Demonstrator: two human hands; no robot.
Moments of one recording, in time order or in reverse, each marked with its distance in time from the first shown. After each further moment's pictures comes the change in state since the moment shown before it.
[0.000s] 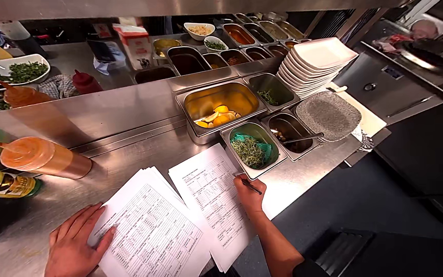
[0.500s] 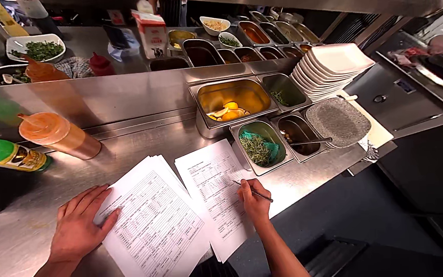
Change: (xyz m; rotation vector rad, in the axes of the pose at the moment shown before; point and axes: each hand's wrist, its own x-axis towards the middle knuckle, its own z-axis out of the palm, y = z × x) left_hand 0.004 0.004 0.000 -0.009 0.044 -0.027; right_hand -0.016 -0.022 -0.029 0.307 -0.268 0.058
